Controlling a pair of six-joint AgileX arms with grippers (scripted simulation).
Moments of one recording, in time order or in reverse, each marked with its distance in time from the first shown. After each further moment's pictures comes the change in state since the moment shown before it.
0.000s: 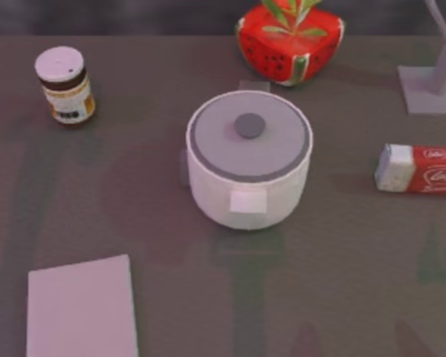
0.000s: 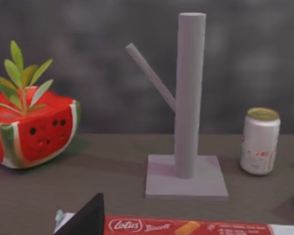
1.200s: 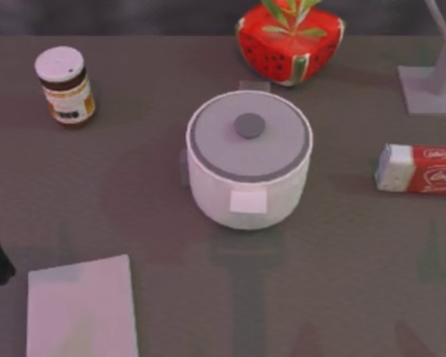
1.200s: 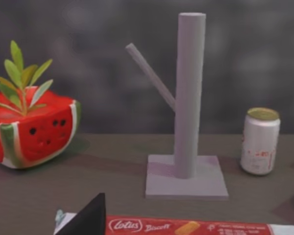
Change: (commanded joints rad) left arm -0.003 -1.162 -1.265 0.617 -0.100 -0.351; right arm 0.000 0.000 0.000 0.000 0.000 0.000
